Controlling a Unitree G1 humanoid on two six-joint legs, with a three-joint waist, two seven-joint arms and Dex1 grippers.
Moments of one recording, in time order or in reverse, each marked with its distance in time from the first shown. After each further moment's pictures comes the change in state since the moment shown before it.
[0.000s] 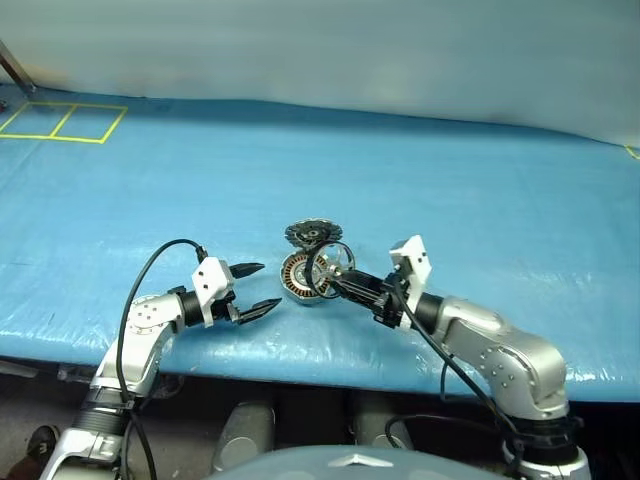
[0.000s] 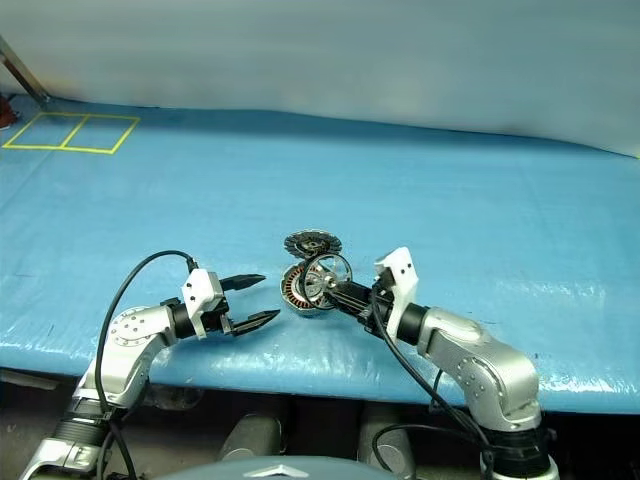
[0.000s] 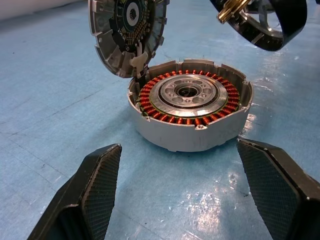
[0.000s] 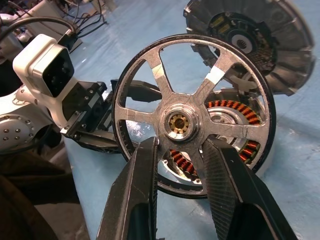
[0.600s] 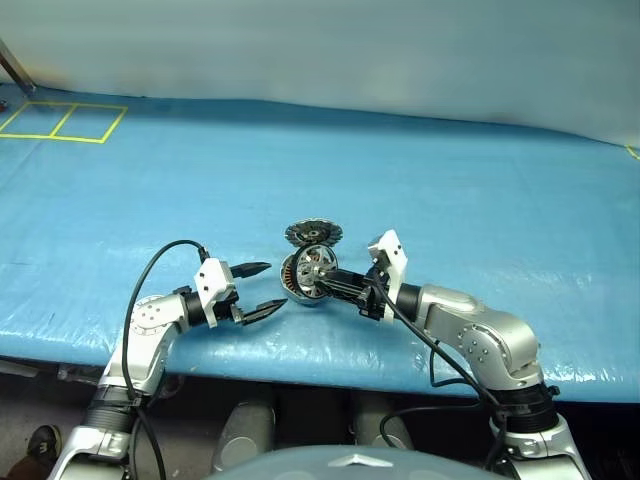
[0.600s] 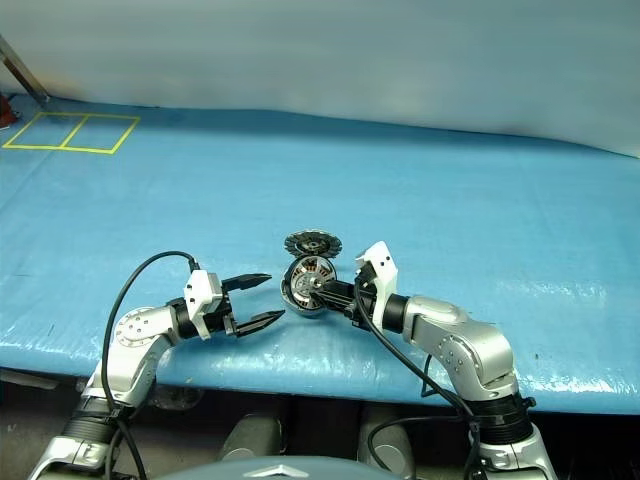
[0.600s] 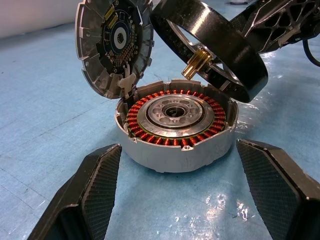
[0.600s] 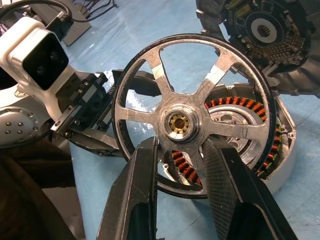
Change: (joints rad) left arm -0.001 -0.038 0.001 0.044 -0.030 -0.083 -0.047; right arm -0.105 -0.021 0.071 0.127 -0.018 -0.027 0.028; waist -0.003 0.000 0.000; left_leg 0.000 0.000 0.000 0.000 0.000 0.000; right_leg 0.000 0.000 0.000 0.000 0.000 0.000
